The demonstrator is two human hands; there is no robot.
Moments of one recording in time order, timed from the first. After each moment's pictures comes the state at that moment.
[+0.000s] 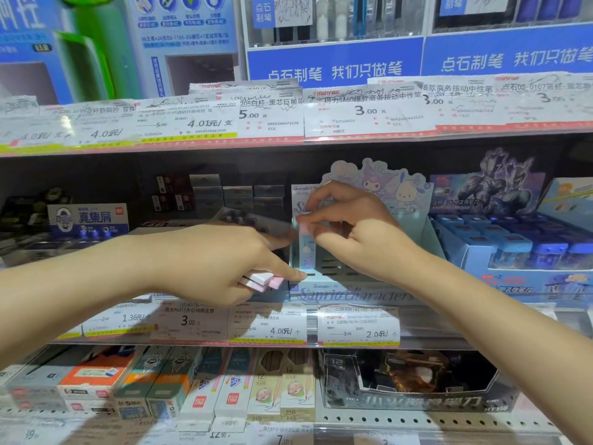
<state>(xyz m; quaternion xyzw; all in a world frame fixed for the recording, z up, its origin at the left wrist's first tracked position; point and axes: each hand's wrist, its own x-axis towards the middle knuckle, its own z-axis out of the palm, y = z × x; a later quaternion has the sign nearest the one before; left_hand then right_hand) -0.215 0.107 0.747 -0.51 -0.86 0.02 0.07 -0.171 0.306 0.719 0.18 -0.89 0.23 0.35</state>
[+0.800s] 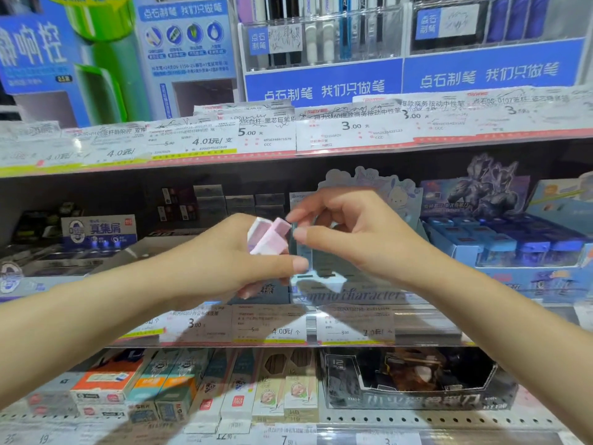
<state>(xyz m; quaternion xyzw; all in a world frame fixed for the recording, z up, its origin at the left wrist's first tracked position) -0.179 0.113 0.751 -0.43 -0.79 -0.42 -0.08 -0.126 0.281 0.745 0.21 -0.82 0.48 0.22</state>
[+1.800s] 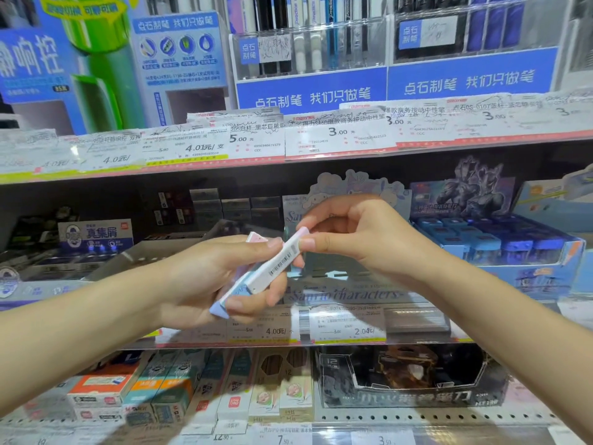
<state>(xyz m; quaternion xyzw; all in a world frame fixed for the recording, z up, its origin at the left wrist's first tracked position) -0.172 0.113 0.745 -0.30 -0.65 -0.62 -0.32 -0.119 0.292 0.743 0.15 -0.80 0.55 0.17</state>
